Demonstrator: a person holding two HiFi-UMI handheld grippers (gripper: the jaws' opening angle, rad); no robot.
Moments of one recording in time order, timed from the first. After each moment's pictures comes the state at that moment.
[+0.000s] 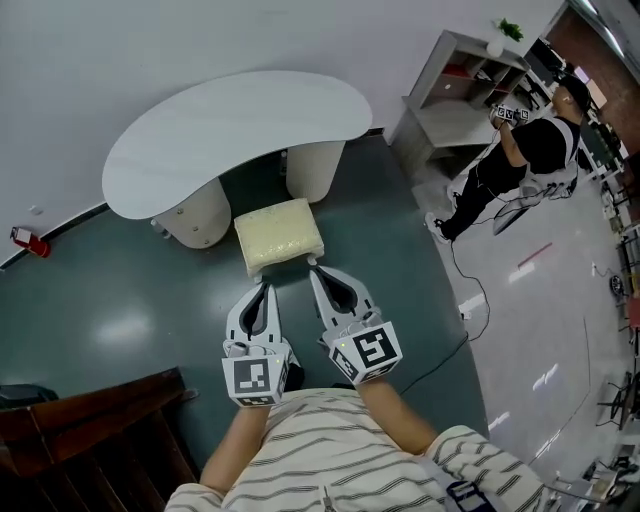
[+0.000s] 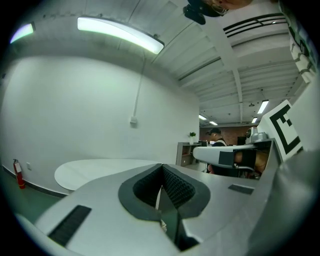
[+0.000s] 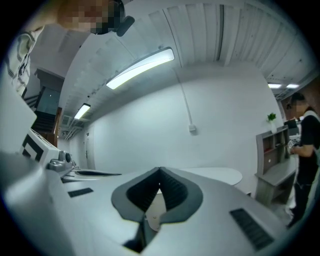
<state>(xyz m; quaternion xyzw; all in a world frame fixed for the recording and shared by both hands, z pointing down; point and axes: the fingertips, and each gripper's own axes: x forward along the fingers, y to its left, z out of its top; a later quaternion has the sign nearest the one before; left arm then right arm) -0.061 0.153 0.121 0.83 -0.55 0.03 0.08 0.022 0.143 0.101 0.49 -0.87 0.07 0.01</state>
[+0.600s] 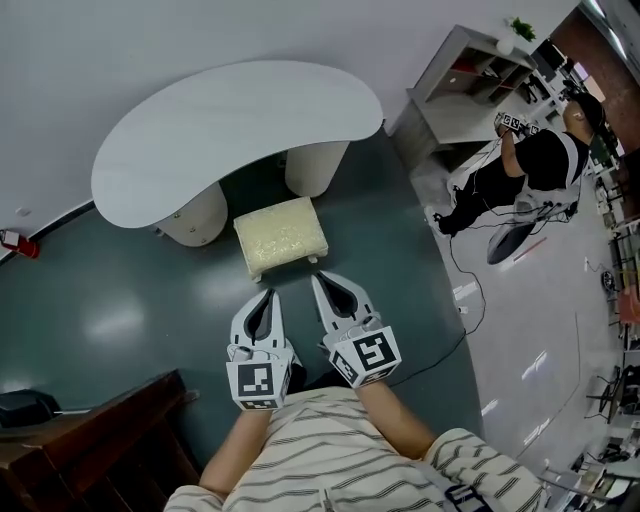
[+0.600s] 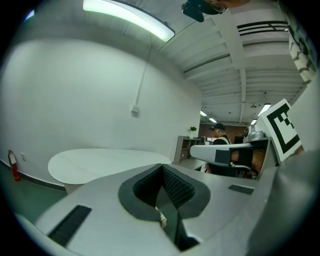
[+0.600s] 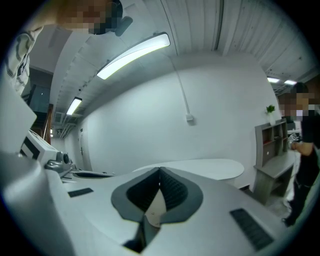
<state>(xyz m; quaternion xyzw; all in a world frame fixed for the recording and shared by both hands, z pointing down) -0.081 0.089 0.160 0.84 -0.53 0.05 0.13 -0.002 0.076 0.135 0.50 -0.86 0.11 0.04</state>
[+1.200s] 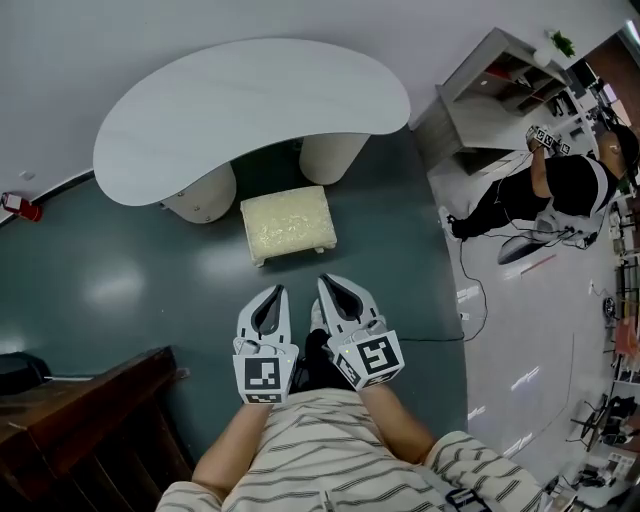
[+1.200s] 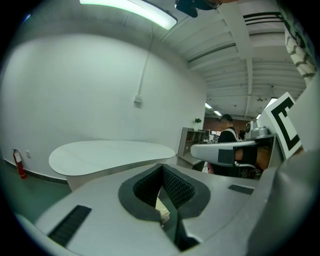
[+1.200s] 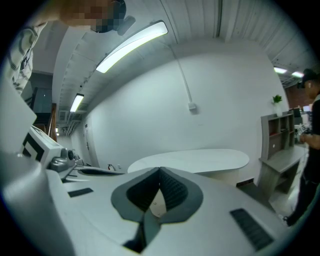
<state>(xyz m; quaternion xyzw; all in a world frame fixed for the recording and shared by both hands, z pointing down) -0.065 0.071 0.207 0.82 -0.54 0.09 0.15 0.008 0.058 0.185 0.47 -0.87 0.14 0.08</state>
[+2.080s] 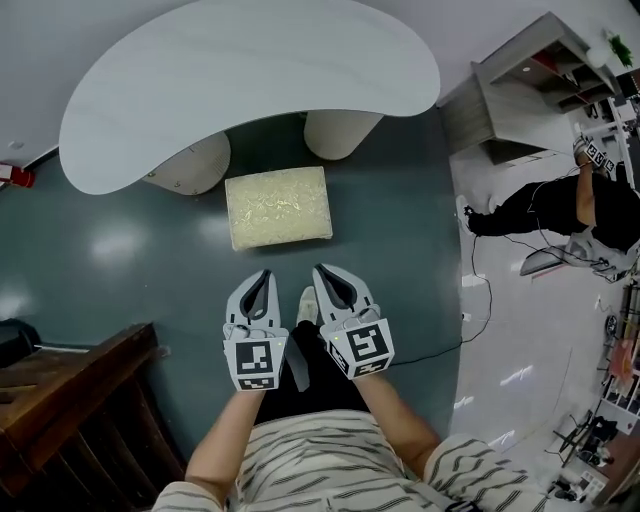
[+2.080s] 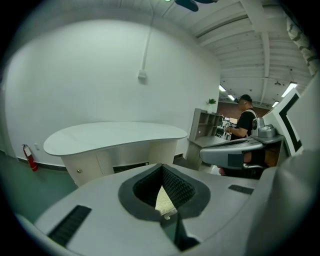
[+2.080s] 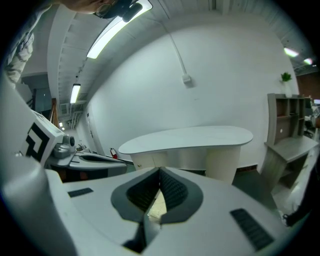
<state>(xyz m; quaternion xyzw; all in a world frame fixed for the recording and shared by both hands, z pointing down) -0.017 -0.019 0.344 0.77 -0.58 0.17 0.19 0.069 -0.031 0.336 0.42 -0.87 0.19 0.16</state>
